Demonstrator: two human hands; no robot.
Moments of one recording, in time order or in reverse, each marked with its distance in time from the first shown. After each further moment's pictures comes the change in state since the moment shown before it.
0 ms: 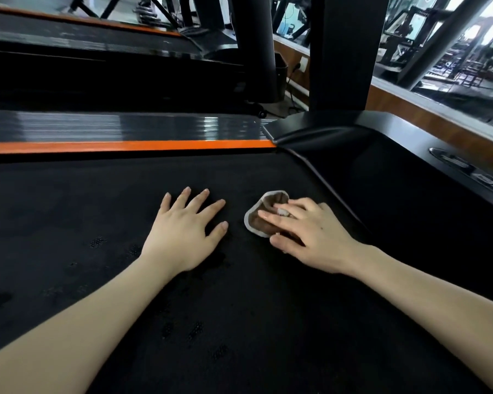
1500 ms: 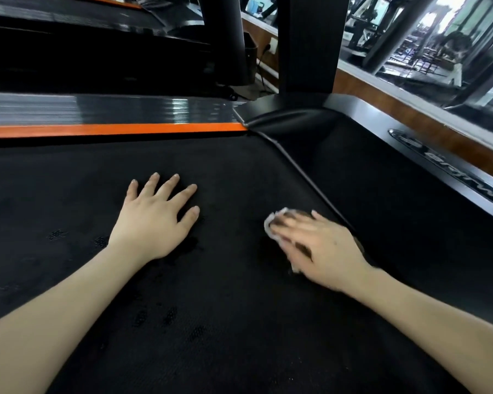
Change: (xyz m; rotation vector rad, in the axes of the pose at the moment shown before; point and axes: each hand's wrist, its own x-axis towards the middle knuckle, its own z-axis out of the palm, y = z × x) left_hand 0.000 -0.002 0.002 -0.002 0.002 0.006; right_hand -0.073 0.000 0.009 0.064 0.210 0.076
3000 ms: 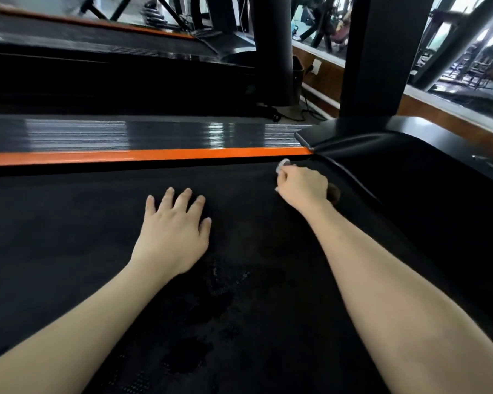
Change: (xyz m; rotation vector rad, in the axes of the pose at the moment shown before) left_hand -0.005 -0.081 -0.015 0.045 0.016 -0.156; right_hand 0.227 -0.048 0.054 -0.081 -0.072 0.509
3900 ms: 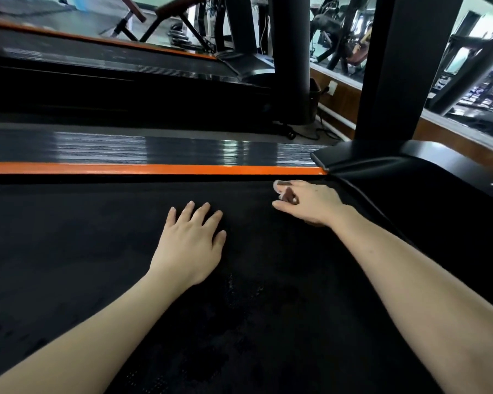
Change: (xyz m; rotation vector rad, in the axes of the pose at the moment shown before) left_hand -0.005 -0.007 0.000 -0.101 0.047 0.017; right_hand -0.001 0.001 -0.028 -0.106 -0.233 -0.342
